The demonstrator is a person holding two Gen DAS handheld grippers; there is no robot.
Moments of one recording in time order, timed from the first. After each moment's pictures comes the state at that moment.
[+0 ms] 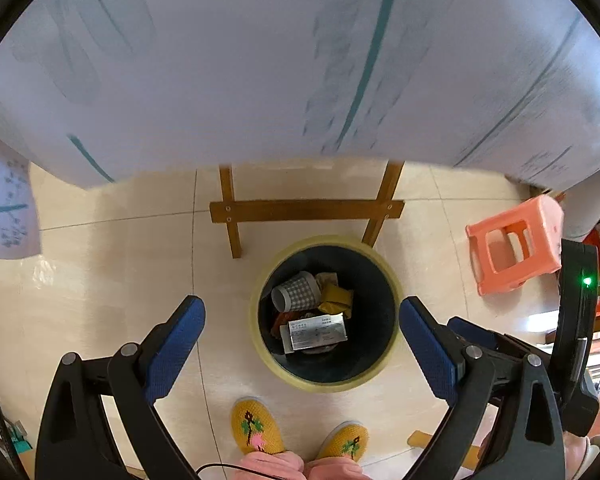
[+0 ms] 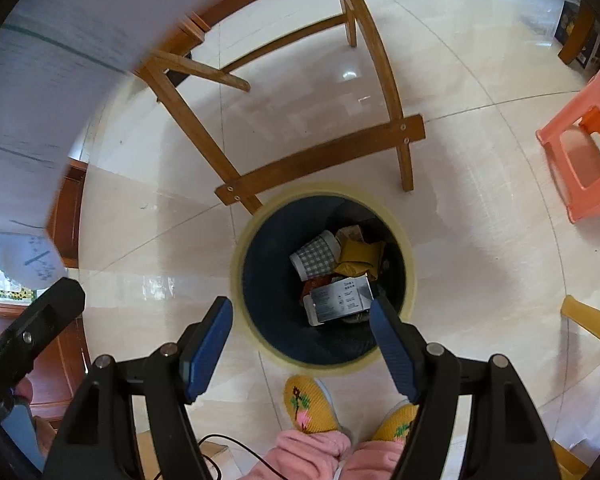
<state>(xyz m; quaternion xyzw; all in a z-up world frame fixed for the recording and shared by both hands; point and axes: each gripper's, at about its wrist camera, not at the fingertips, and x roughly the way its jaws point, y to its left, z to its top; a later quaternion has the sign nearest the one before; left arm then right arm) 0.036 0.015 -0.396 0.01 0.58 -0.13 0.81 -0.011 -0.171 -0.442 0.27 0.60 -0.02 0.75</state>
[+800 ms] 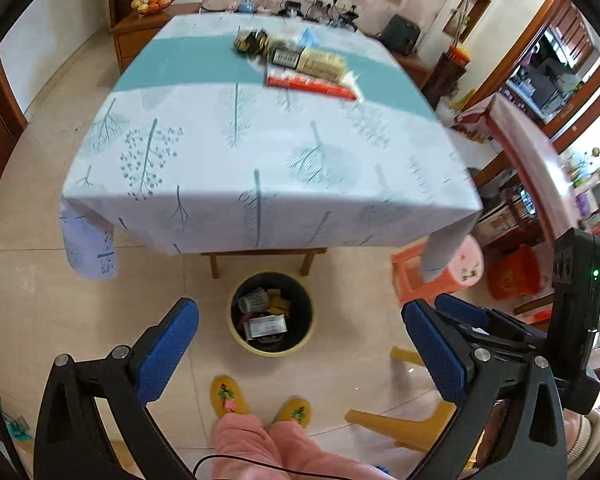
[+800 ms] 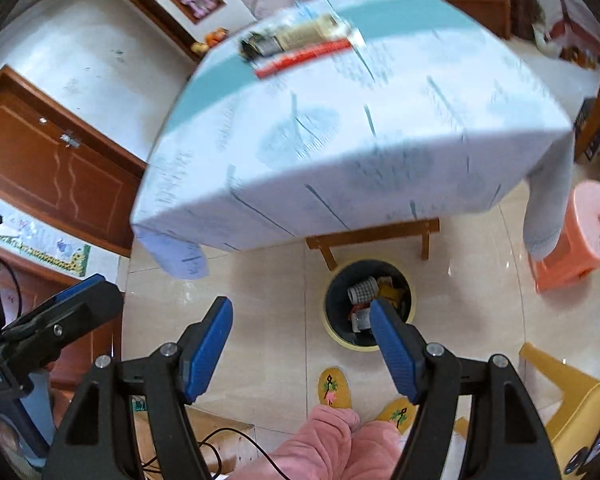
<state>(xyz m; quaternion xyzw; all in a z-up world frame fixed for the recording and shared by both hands) -0.021 0.032 -0.089 -0.04 0.54 -0.18 0.82 -0.054 -0.176 -0.131 0.22 0.53 0.07 0.82</state>
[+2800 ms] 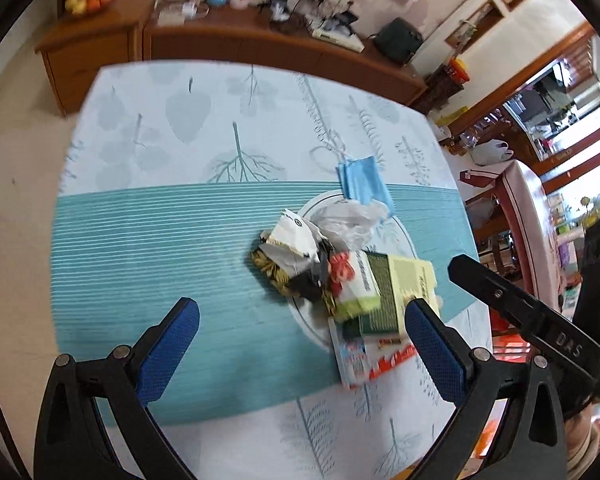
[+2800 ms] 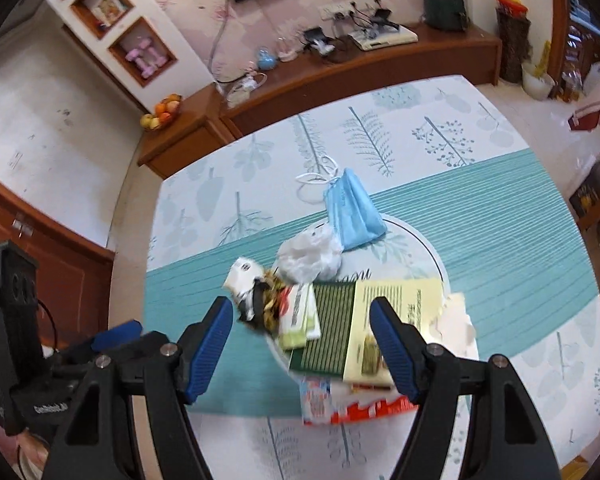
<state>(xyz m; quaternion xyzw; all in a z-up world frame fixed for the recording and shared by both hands) 0.479 0.032 -0.122 -0.07 0.60 -0.25 0.76 0.394 -0.189 -0.087 0.24 0.50 -0.06 0.83</state>
